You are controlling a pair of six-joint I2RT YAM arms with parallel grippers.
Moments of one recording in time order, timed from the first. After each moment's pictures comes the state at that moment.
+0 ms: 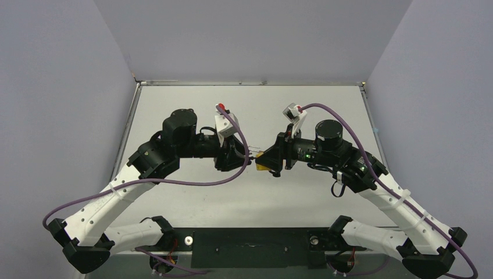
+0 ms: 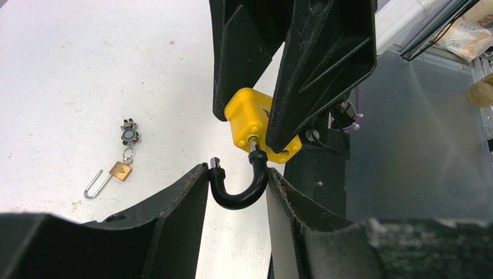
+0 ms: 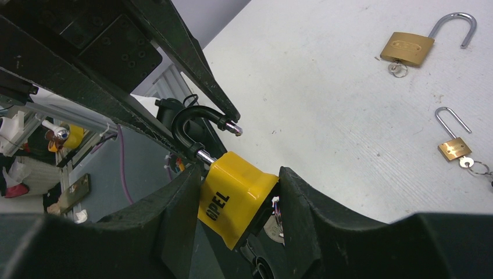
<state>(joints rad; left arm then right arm) -0.79 1.08 1.27 -0.51 0.60 -0.01 0.79 0.98 1.19 -0.54 -0.38 0.43</state>
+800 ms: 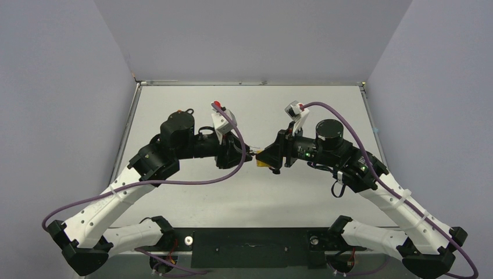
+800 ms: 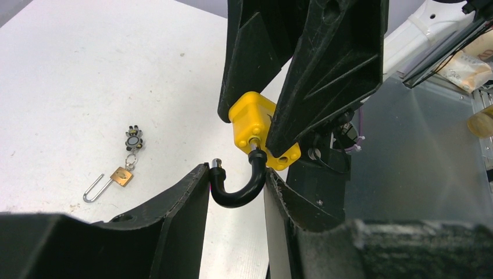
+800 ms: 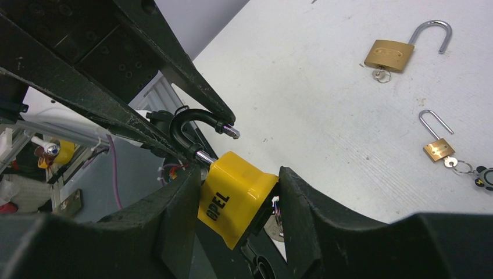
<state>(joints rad) -0.79 1.05 1.22 -0.41 0.55 -0.10 0.79 0.98 1.21 -0.54 -0.33 0.43</state>
